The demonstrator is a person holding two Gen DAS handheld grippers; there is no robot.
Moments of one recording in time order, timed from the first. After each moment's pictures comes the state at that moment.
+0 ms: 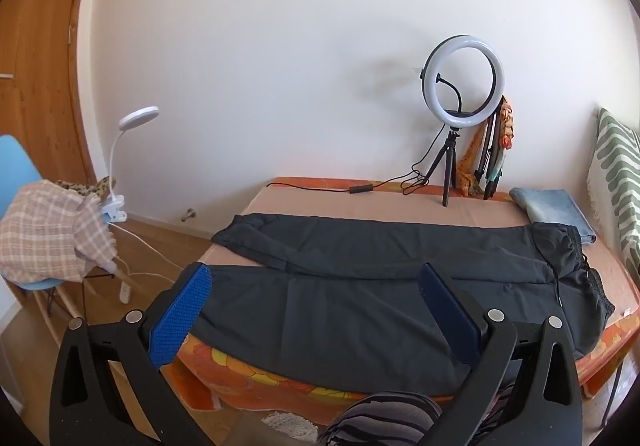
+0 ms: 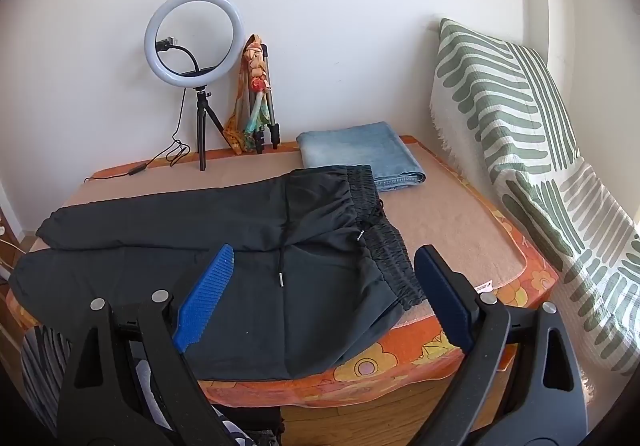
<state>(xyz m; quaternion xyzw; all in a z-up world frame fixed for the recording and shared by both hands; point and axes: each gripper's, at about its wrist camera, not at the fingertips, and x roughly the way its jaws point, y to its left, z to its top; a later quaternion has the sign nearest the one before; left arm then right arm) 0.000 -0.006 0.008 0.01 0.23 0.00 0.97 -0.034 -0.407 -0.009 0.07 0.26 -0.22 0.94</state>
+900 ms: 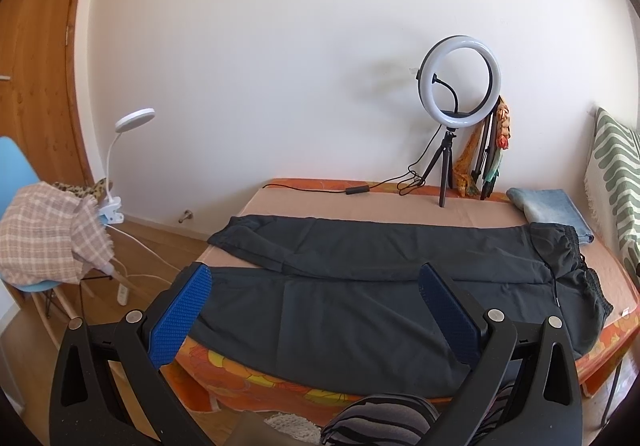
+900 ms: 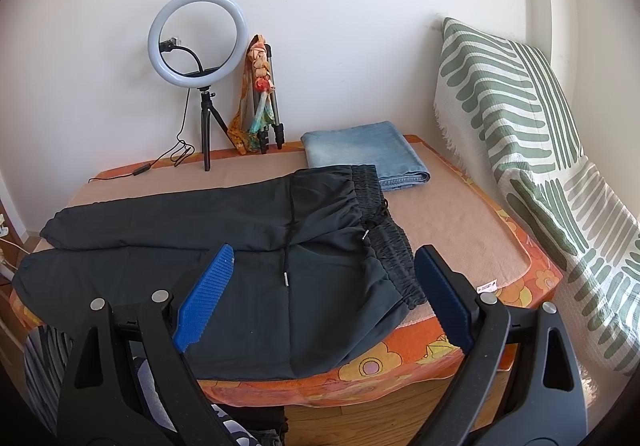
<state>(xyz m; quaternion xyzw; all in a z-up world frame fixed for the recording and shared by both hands) 0.001 -0.012 0.008 0.01 0.23 0.00 0.97 -0.032 -0.402 -0.013 0.06 0.26 -0.22 0.94</state>
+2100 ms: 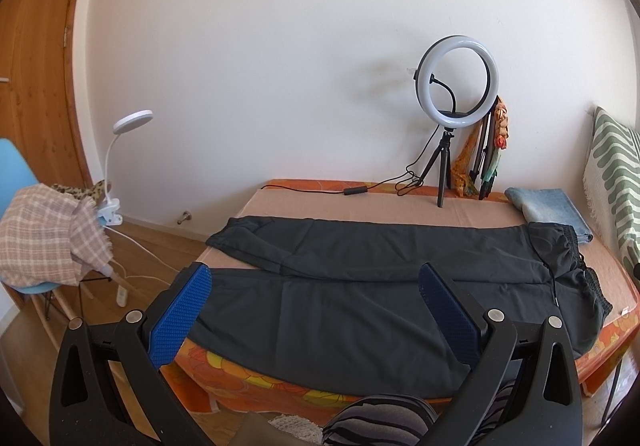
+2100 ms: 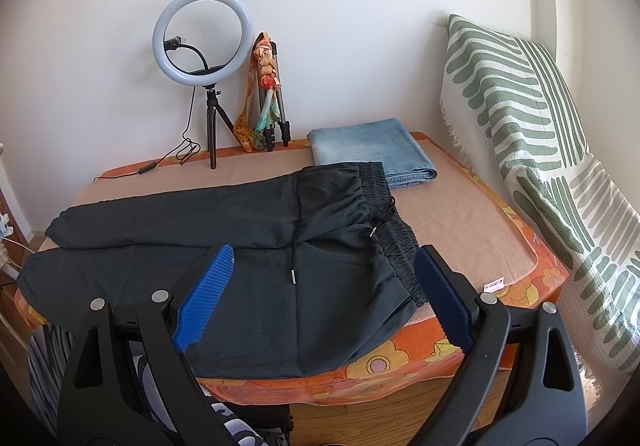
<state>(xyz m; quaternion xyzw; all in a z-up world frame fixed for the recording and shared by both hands) 0.001 -0.015 0.009 0.01 0.23 0.00 0.97 -0.030 -0.398 -0.016 0.07 0.26 -0.22 0.94</state>
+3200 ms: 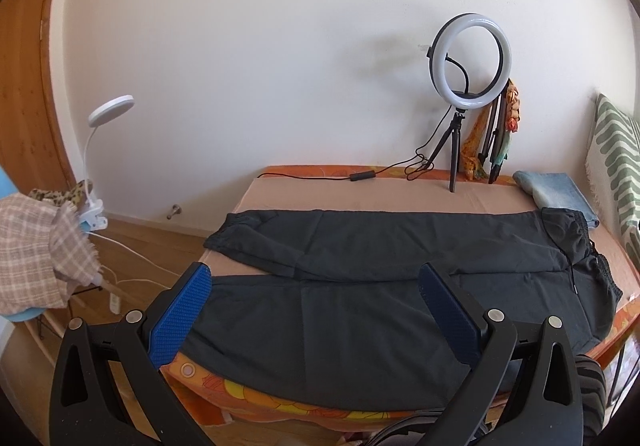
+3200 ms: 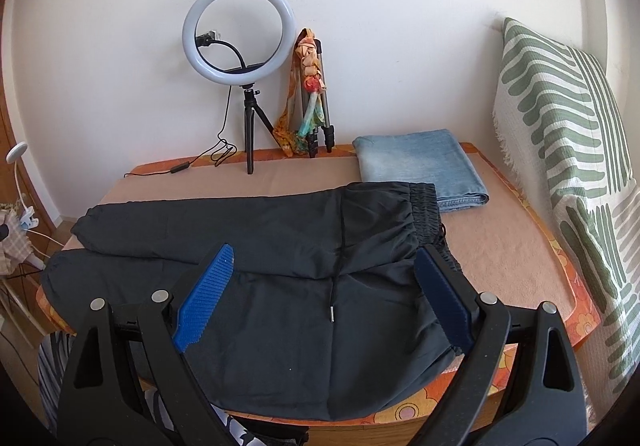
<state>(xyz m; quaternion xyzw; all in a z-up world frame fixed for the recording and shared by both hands) 0.064 0.035 -0.006 0.02 0.26 -0.05 0.96 0.041 -0.400 0.007 0.06 0.28 -0.13 0.95</state>
